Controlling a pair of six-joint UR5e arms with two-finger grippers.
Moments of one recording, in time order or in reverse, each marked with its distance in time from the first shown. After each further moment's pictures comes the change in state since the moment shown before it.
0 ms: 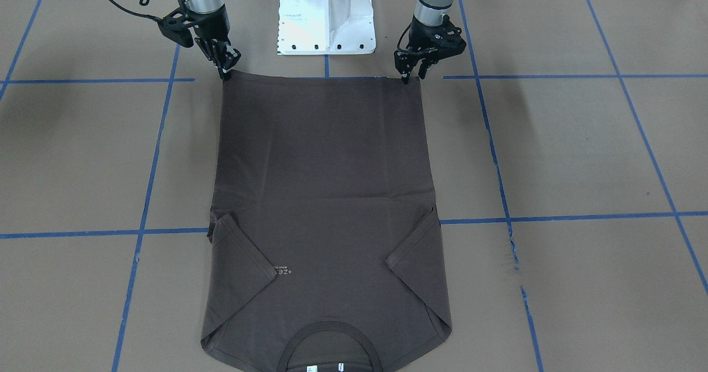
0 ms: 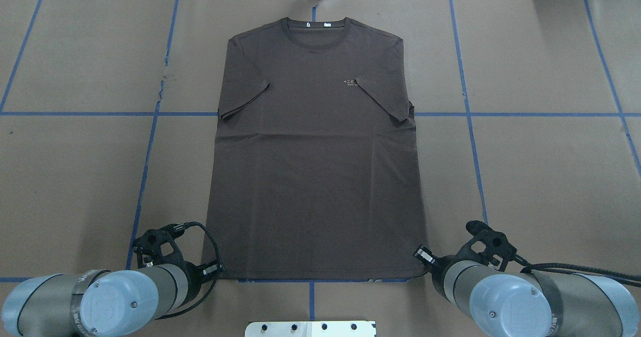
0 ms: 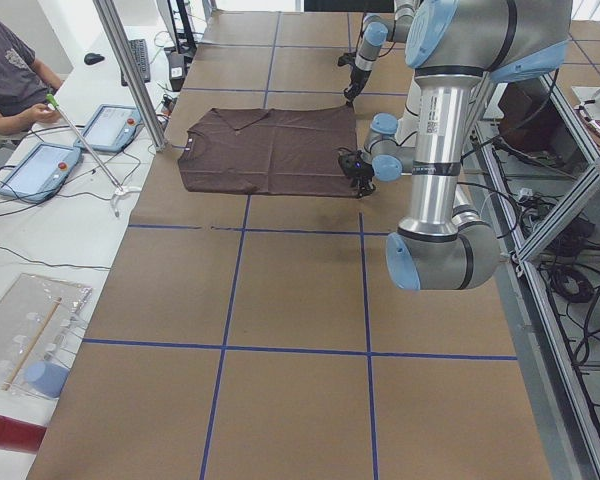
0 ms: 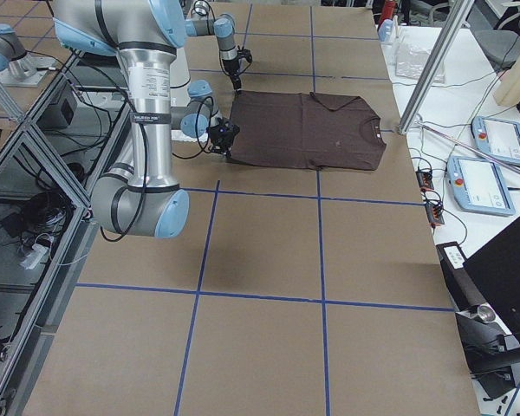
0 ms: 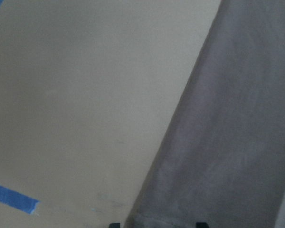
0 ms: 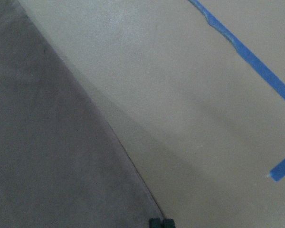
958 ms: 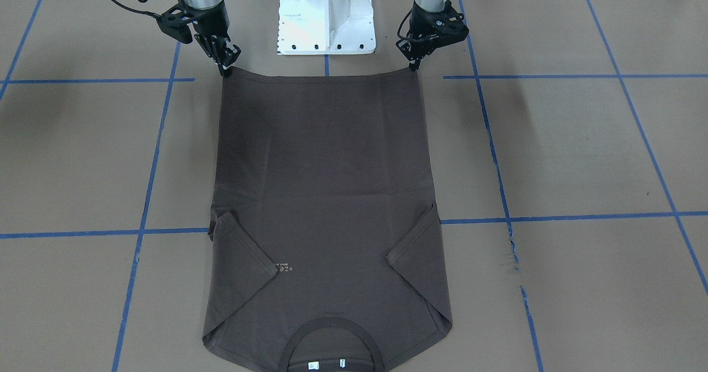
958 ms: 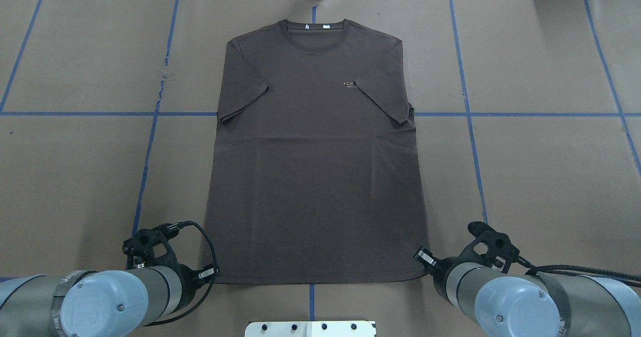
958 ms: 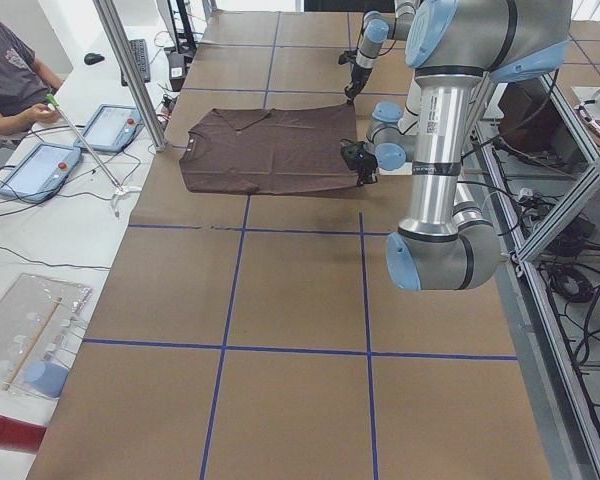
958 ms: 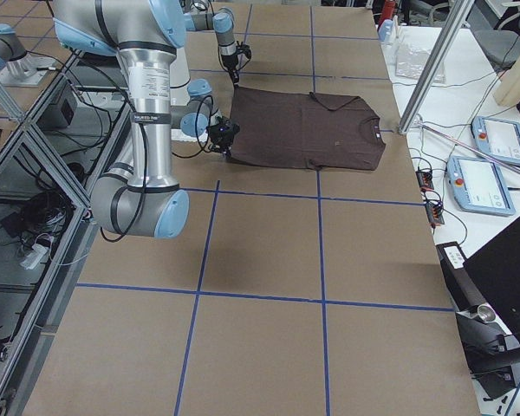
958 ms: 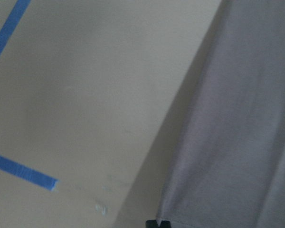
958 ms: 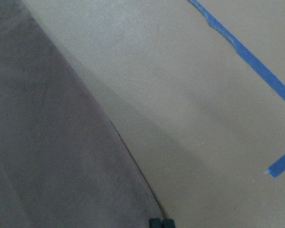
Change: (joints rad) left arm 0.004 0.001 -0.137 0.128 -0.038 -0.005; right arm -0.018 -0.014 0.040 -0.002 0.000 0.000
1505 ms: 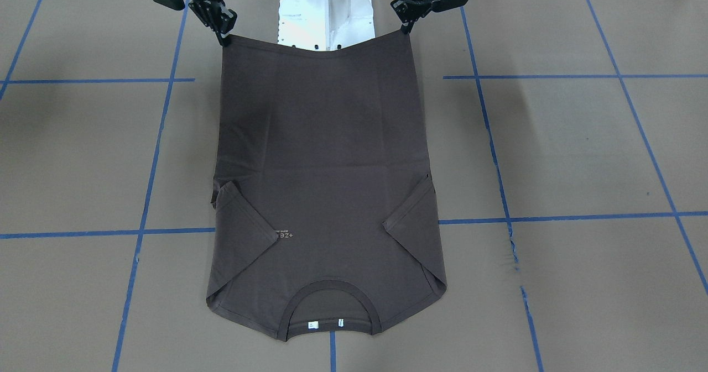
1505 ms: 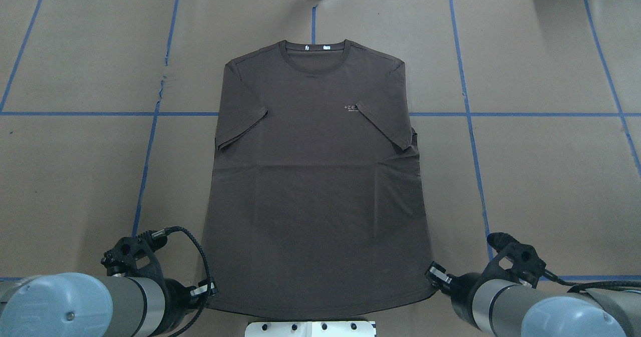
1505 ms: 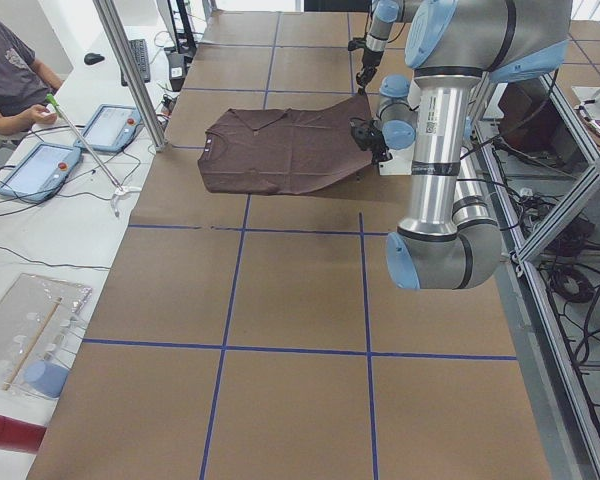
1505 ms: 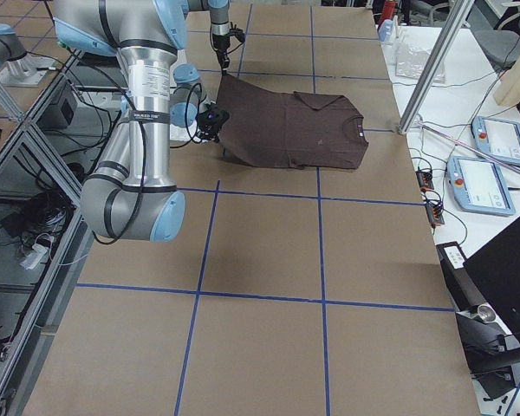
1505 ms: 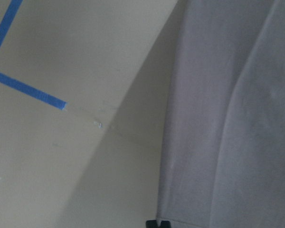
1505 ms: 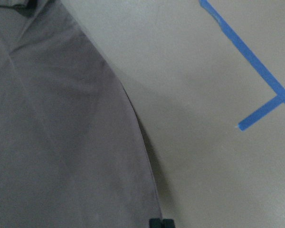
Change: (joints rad) left arm -0.025 -0.021 -0.155 0.092 -0.107 -0.043; right arm -0.007 -0.057 0.150 -0.001 -0.001 -0.024
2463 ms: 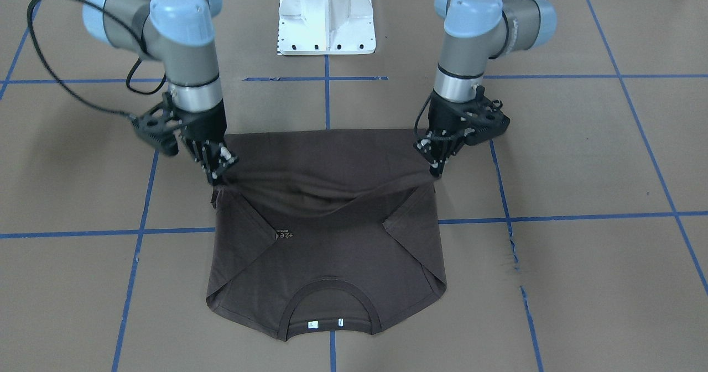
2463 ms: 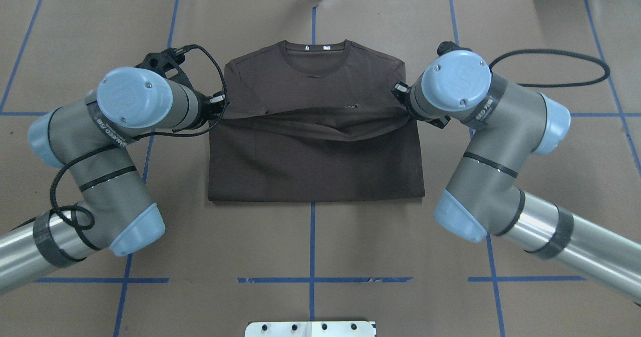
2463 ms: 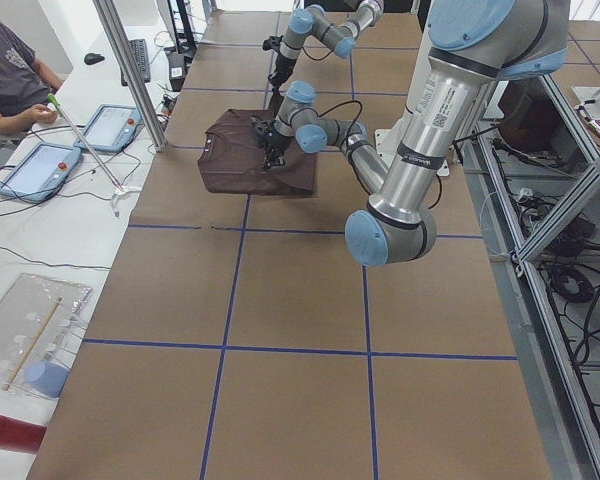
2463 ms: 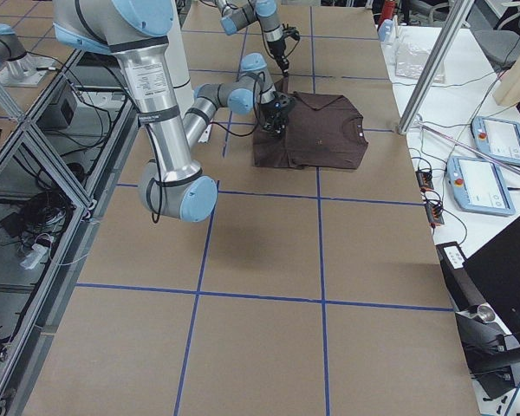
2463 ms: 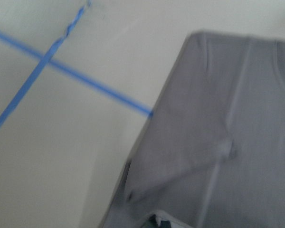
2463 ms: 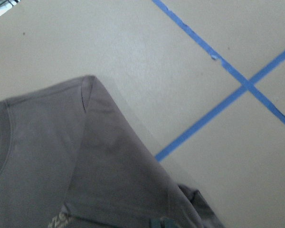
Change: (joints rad) left arm -0.522 -0.341 0.592 -0.196 -0.002 0.320; right arm 0.621 0.572 -0.646 -0.079 0.255 -0.415
